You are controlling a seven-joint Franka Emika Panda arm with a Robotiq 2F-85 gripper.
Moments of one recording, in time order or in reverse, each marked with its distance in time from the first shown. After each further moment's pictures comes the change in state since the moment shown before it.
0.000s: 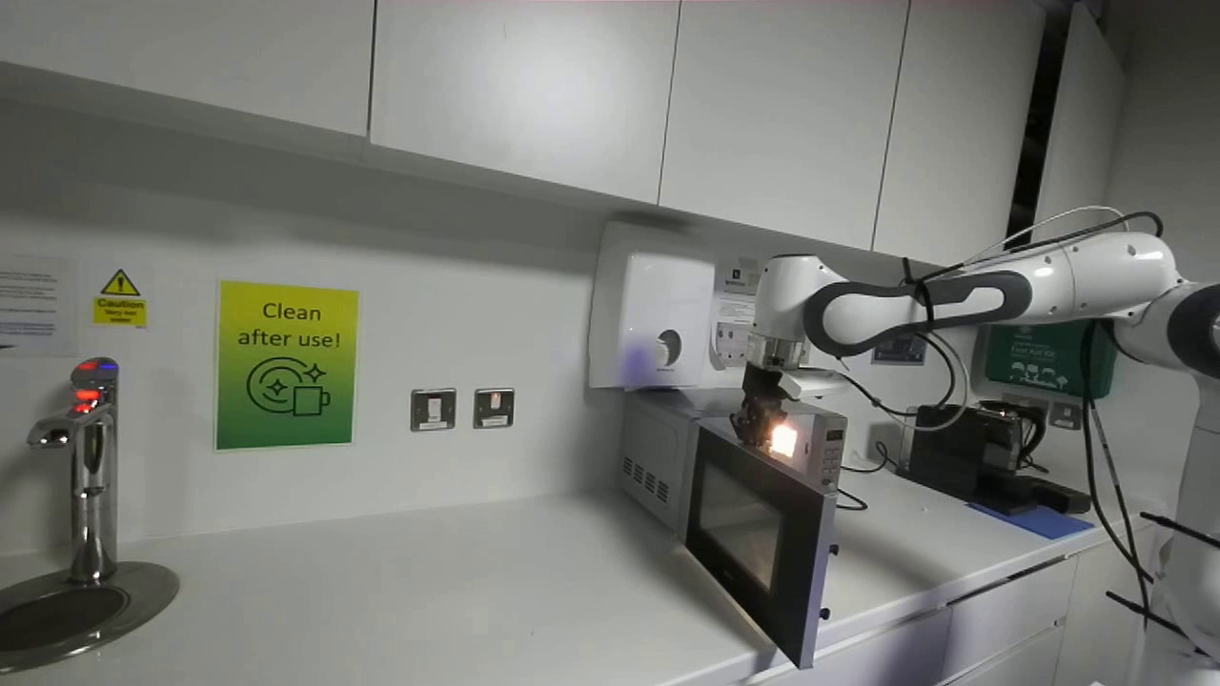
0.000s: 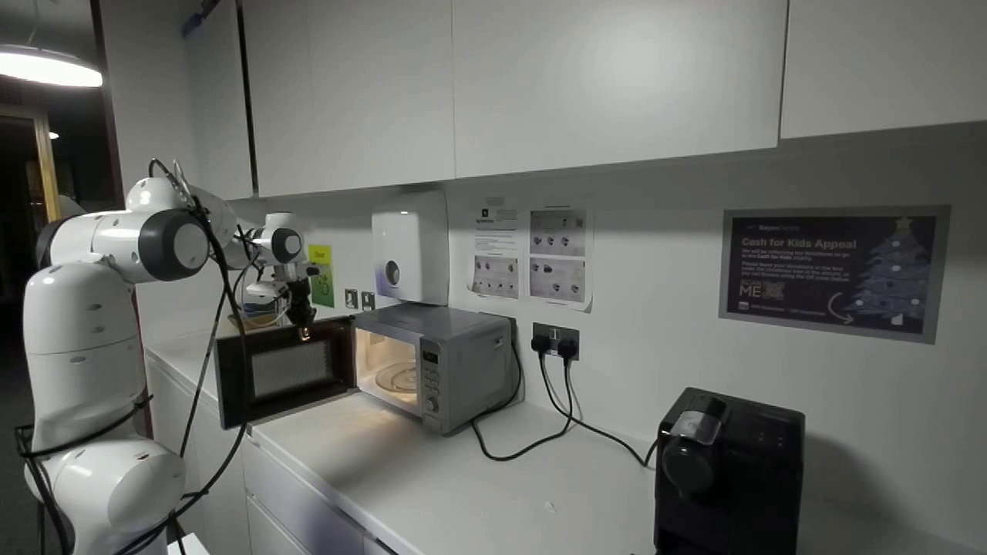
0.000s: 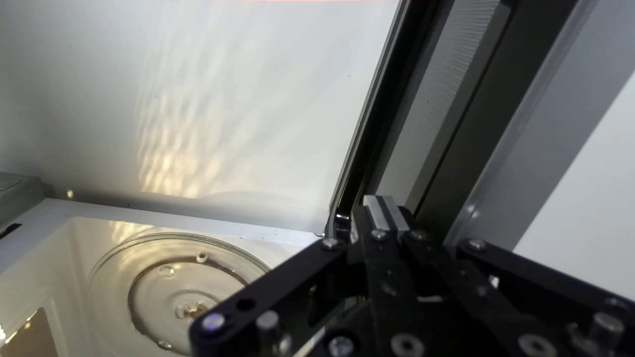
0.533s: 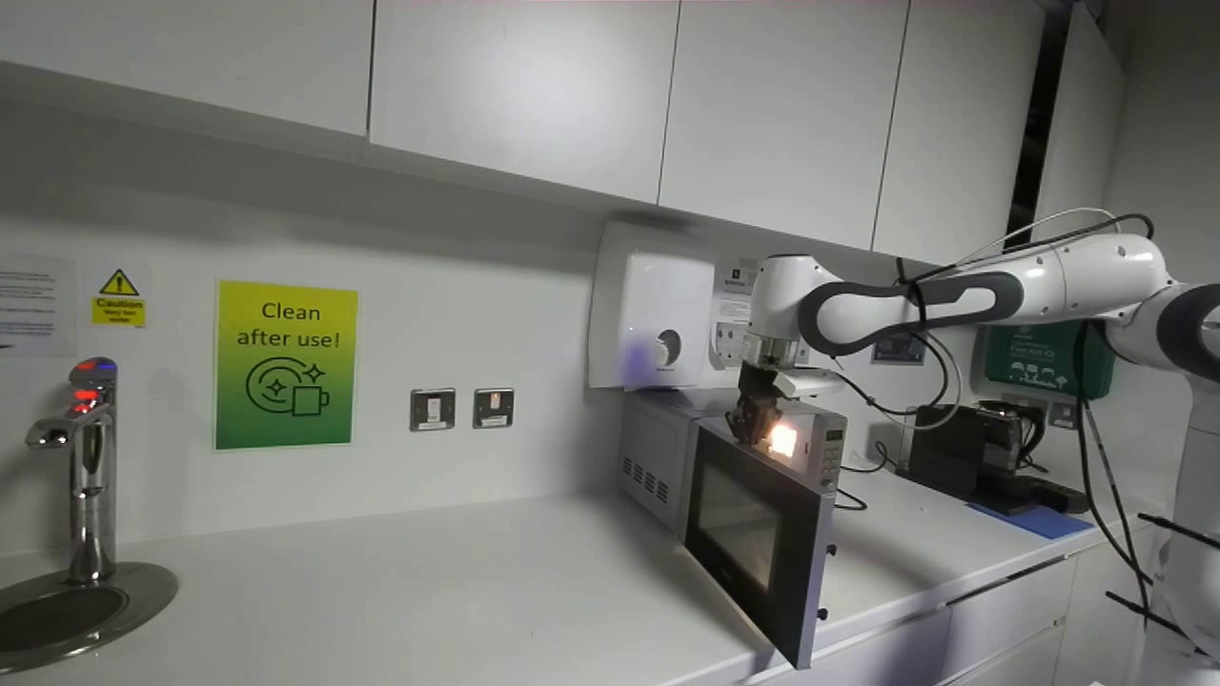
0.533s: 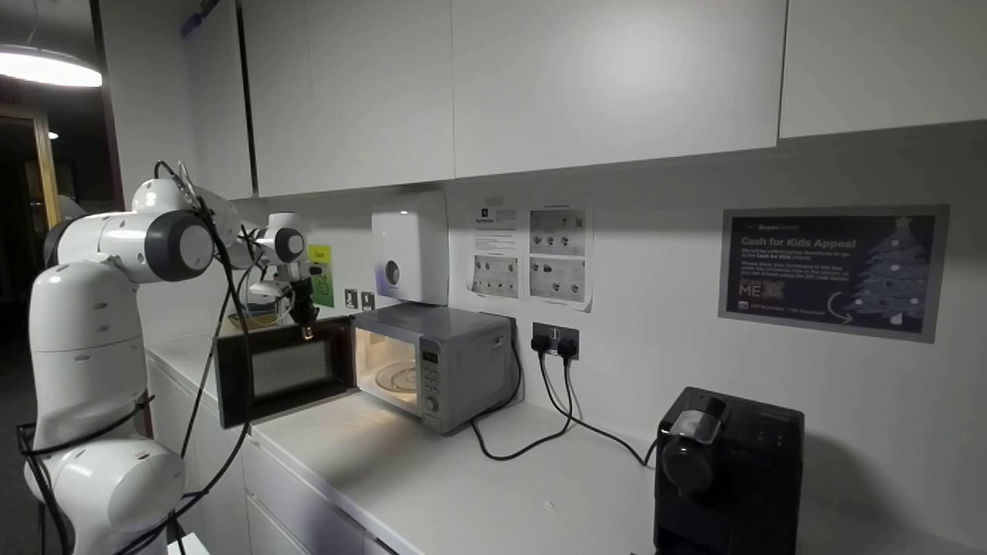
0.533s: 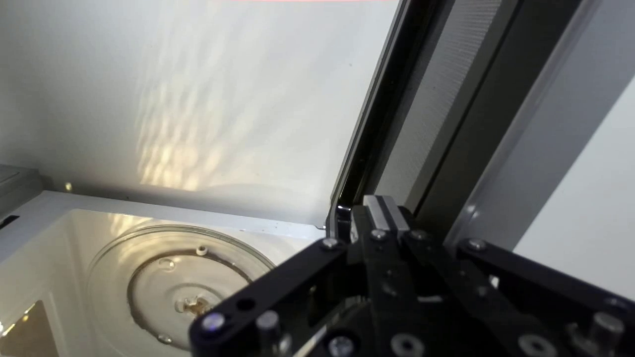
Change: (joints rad) arm 0.002 0.024 -0.005 0.026 -0.011 0.000 0.000
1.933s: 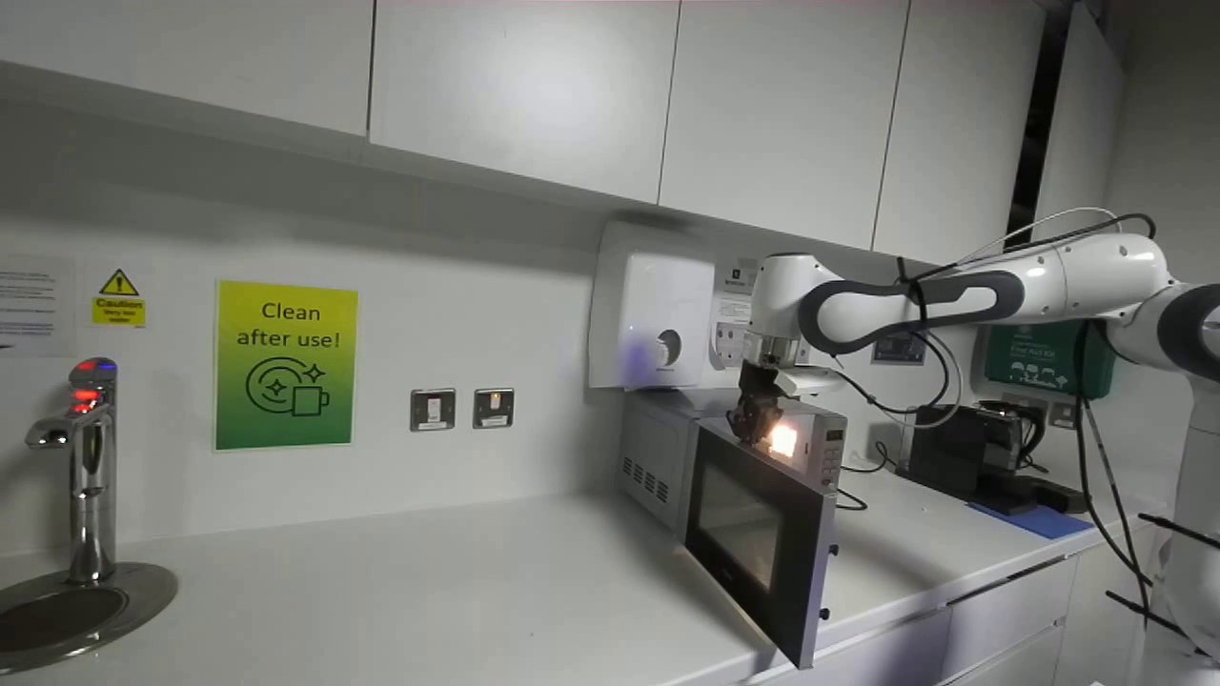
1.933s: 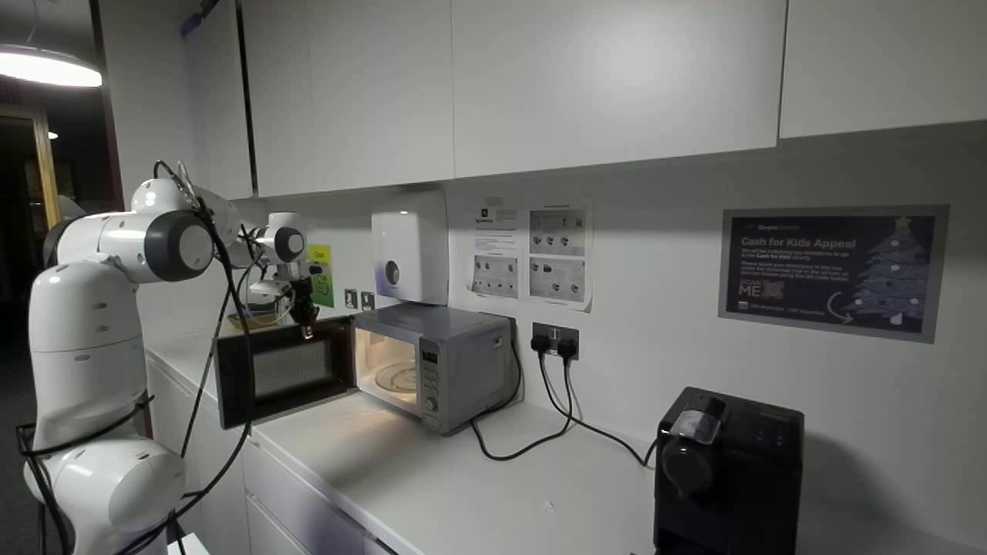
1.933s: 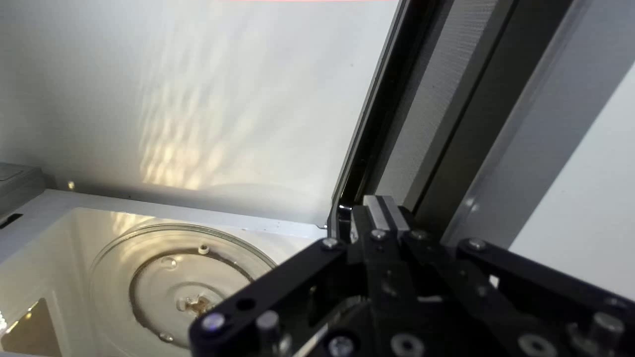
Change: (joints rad) arm 0.004 -0.003 -0.004 0.003 -0.001 -0.007 -0.003
